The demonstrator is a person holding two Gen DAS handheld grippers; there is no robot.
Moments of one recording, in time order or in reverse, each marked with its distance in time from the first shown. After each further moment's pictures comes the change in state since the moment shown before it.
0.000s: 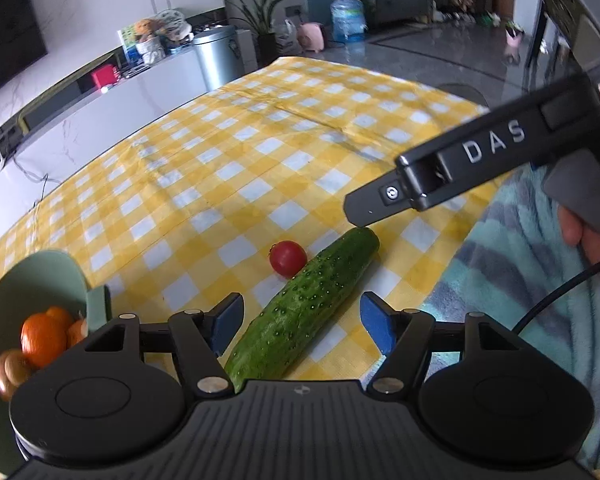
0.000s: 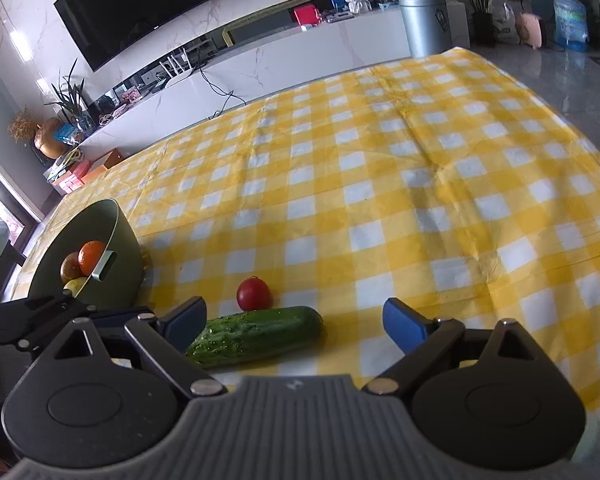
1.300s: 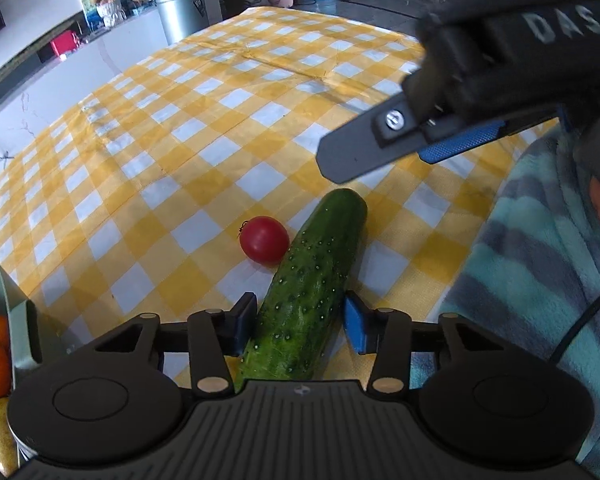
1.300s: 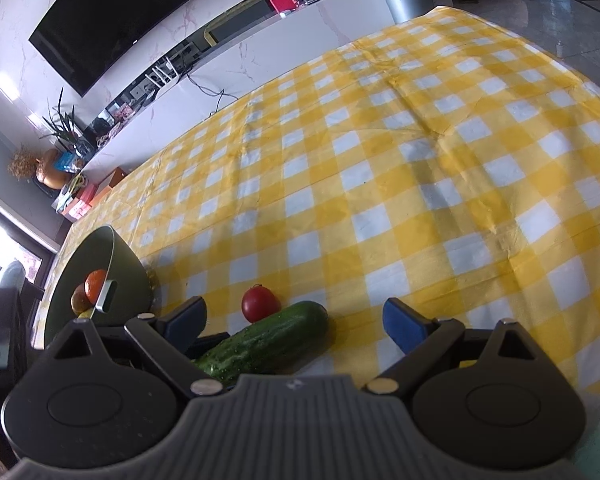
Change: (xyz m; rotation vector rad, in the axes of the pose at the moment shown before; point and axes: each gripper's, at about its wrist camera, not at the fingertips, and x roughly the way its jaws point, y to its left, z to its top) left arm 0.045 0.010 0.005 0.012 0.125 -0.101; right arm 0.018 -0.017 0.008 0.162 0.034 0.058
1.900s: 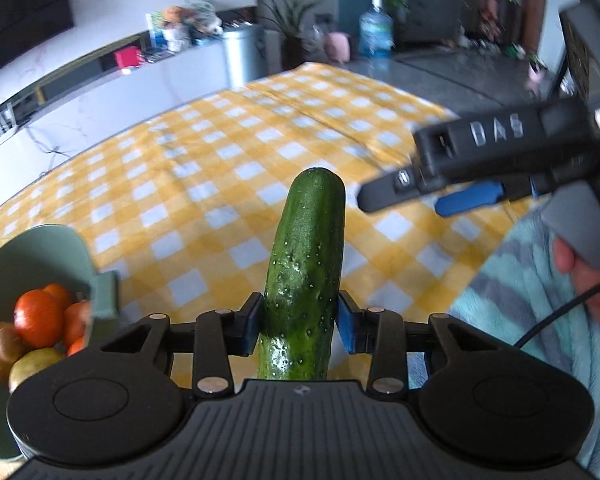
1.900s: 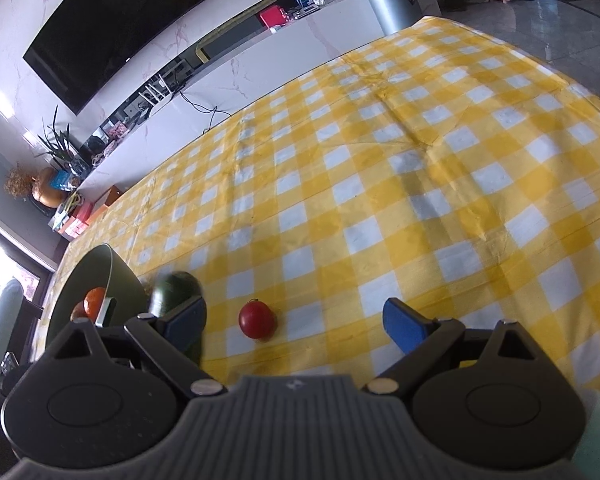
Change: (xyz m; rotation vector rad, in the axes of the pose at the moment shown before) left arm -0.056 0.010 -0.013 -0.184 -0.173 0.097; right arm -0.004 0.000 0.000 0.011 -0.042 -0.018
